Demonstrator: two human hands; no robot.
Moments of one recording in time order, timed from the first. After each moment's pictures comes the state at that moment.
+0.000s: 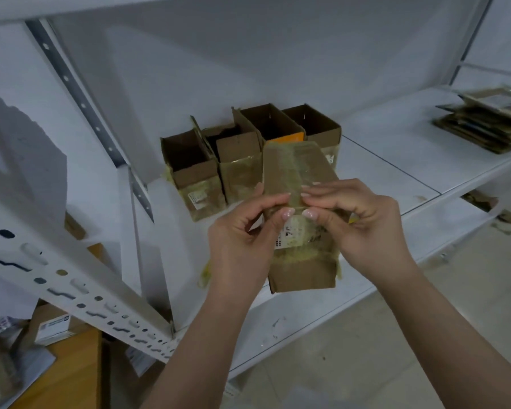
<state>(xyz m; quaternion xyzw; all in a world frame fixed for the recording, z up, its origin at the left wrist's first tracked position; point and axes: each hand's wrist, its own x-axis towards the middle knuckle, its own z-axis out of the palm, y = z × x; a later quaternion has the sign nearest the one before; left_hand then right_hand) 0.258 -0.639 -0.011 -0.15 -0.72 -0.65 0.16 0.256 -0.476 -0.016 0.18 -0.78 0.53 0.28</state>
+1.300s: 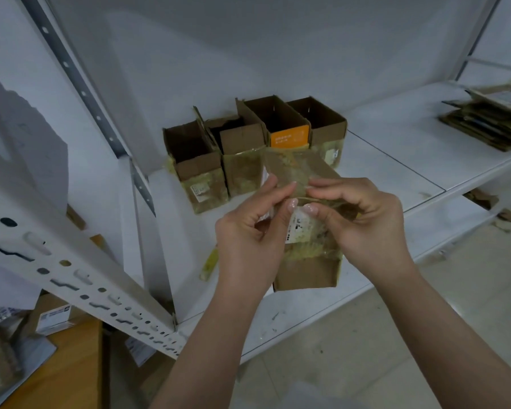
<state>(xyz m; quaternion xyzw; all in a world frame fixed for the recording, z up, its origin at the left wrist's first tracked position) 0.262 -0.637 -0.014 -0.14 -0.73 -0.65 0.15 0.256 -0.488 -0.019 0.12 -0.77 0.57 0.28</state>
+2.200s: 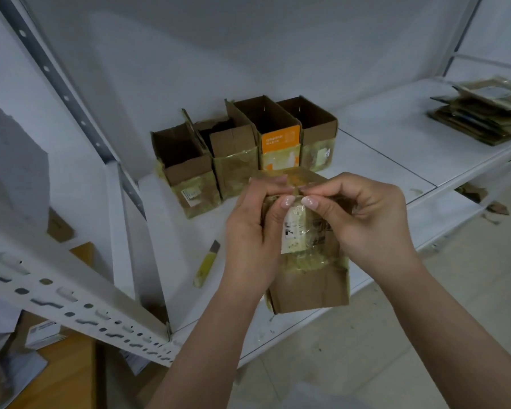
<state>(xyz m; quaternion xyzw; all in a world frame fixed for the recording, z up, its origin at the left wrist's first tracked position) 0.240 -0.629 -0.021 -0.21 -0.75 -0.60 0.19 0.258 -0.483 -0.006 0.10 -0.77 0.58 0.25</state>
